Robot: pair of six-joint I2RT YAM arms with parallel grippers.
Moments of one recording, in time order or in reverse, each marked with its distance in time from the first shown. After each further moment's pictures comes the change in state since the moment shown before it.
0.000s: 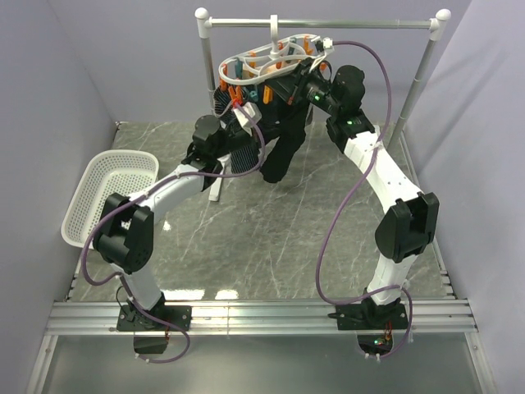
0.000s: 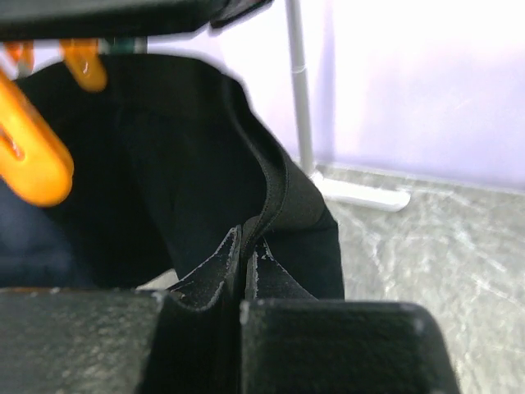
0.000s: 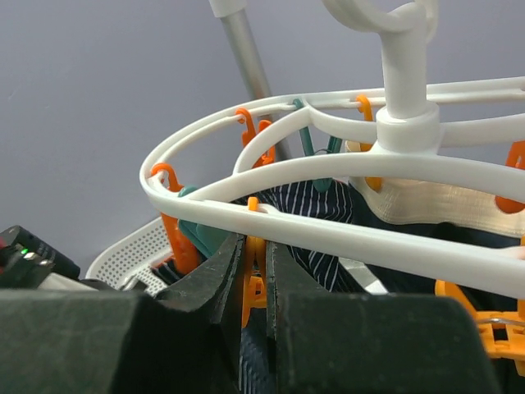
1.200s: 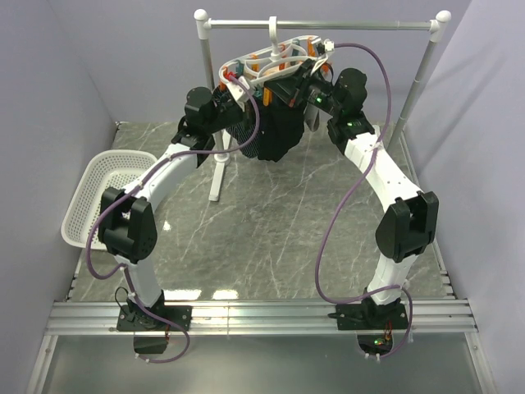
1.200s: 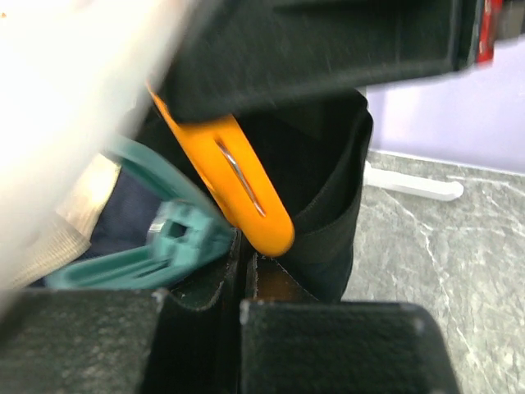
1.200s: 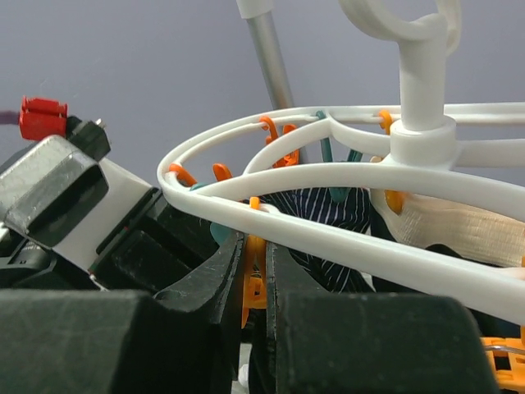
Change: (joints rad) left arm 0.088 0.082 0.280 -0.290 0.029 0.096; right arm -0.010 0.000 -0.032 0.092 -0.083 0.018
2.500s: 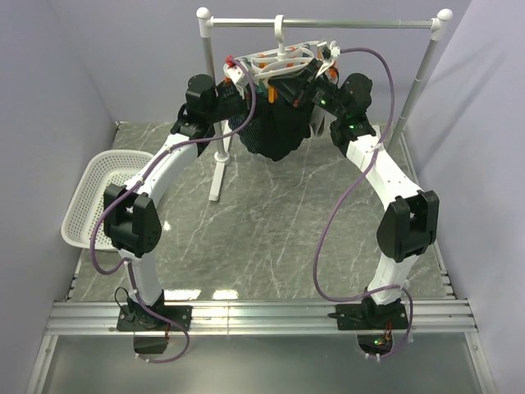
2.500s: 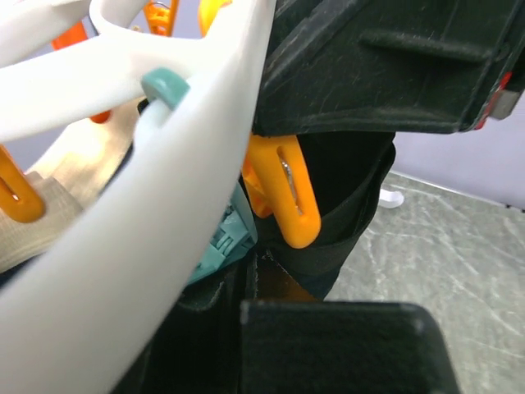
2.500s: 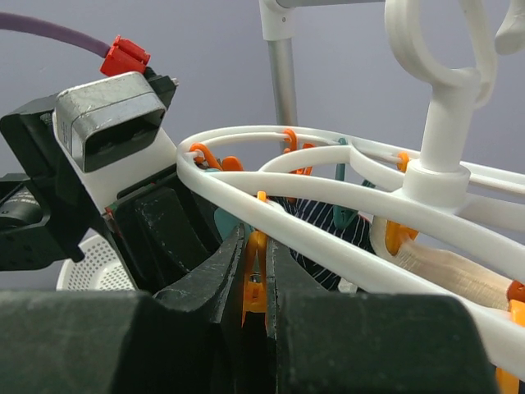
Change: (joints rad) left arm 0.018 0.065 0.180 -0.177 0.057 -0.157; right arm -0.022 -0.002 -0.057 0.165 -0.056 -0.050
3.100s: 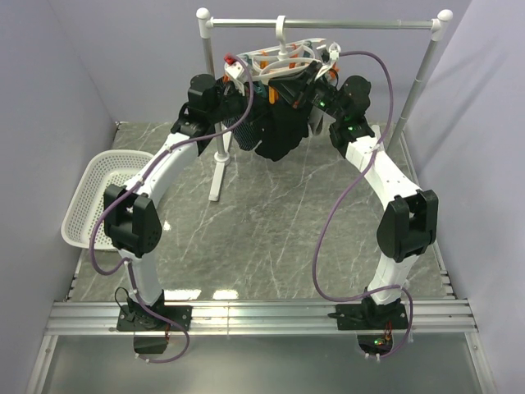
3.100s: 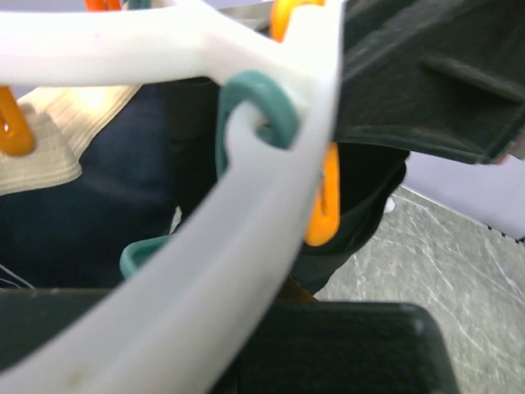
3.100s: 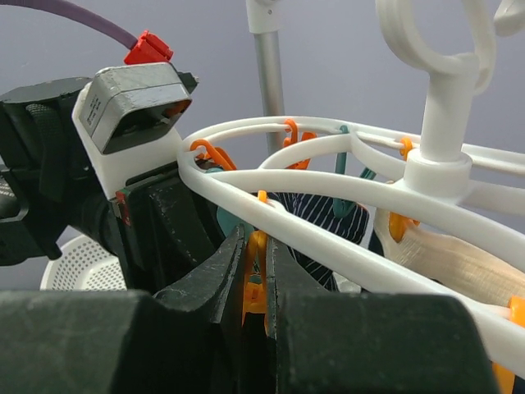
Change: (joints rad) left arm -0.003 0.000 0.017 -0.082 -0.076 -0.096; right arm 0.000 0.000 -0.030 0.029 0.016 -0.036
